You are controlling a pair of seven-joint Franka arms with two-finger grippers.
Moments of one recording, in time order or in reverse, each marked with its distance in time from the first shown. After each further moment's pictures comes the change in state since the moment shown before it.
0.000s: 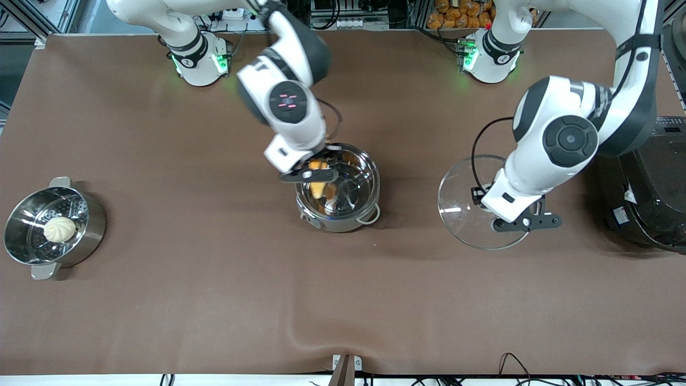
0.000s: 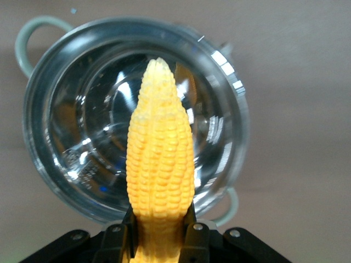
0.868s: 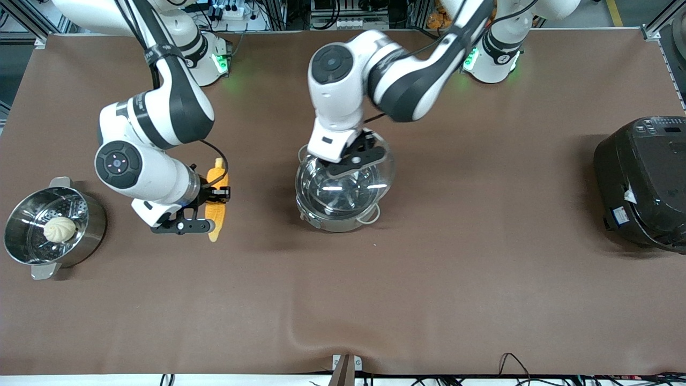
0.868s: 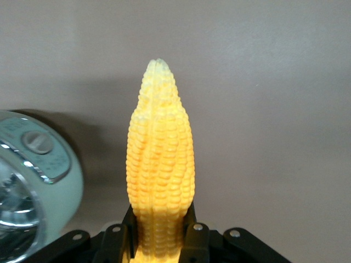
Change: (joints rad) left arm -0.503 0.222 -0.004 0.398 0.003 -0.139 -0.795; right arm -0.426 -0.119 -0.003 -0.072 -0.054 -0.095 -0.403
